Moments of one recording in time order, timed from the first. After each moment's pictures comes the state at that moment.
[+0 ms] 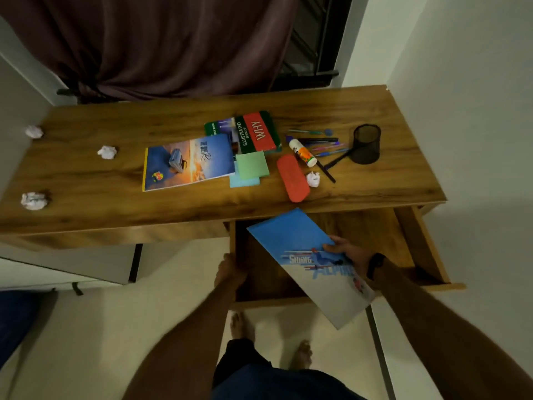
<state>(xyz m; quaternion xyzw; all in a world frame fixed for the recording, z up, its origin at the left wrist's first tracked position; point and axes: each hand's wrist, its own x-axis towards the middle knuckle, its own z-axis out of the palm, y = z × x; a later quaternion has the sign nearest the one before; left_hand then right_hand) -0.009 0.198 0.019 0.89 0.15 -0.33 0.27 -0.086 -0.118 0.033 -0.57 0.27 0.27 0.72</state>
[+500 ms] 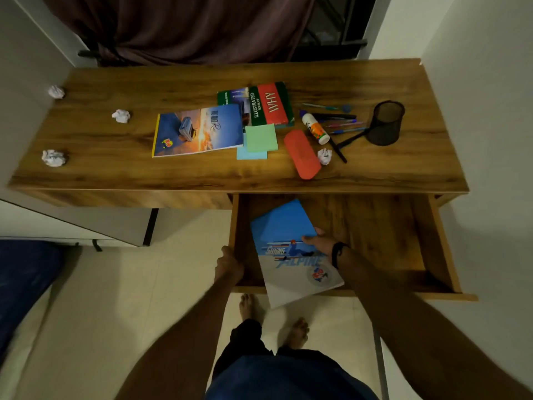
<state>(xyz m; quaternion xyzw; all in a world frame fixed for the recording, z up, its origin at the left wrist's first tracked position) -0.071 0.199 0.009 0.89 0.19 -0.31 0.26 -0.073 -0.060 -0.010 -0.66 0.31 0.26 0.64</state>
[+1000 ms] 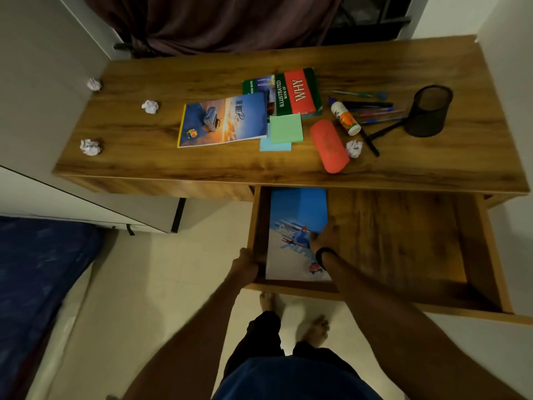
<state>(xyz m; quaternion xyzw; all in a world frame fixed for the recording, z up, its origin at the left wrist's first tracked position) -0.078 0.218 0.001 0.86 0.17 -0.38 0.29 -0.046 -0.001 -0.140 -0.80 0.37 0.13 0.45</state>
